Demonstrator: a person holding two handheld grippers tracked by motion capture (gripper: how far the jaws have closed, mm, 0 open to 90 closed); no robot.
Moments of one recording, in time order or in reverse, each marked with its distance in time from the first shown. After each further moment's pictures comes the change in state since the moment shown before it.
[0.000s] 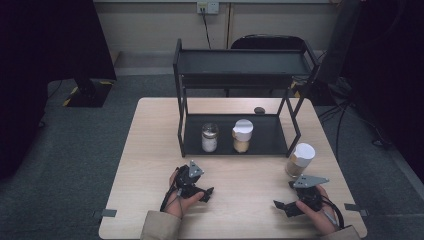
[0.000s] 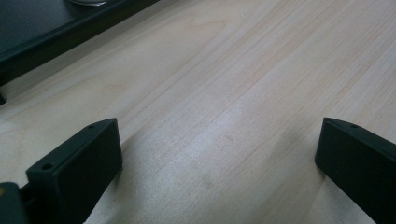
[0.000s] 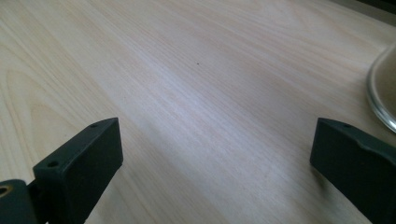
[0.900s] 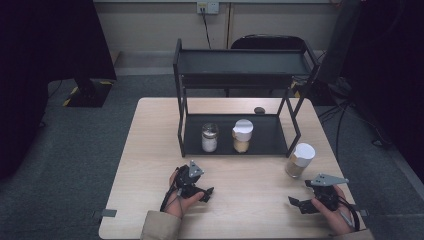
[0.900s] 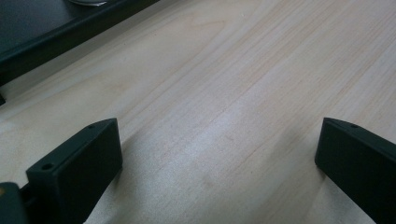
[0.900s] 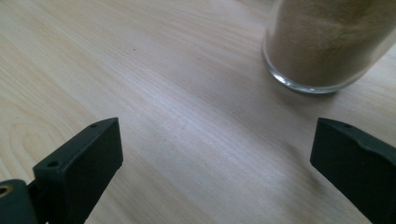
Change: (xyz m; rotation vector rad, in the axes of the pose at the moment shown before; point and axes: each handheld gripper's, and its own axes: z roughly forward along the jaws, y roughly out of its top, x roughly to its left) left arm 0.000 0.000 0.000 0.000 0.000 0.000; right arm -0.017 -0.020 -0.027 -0.027 -0.082 0.078
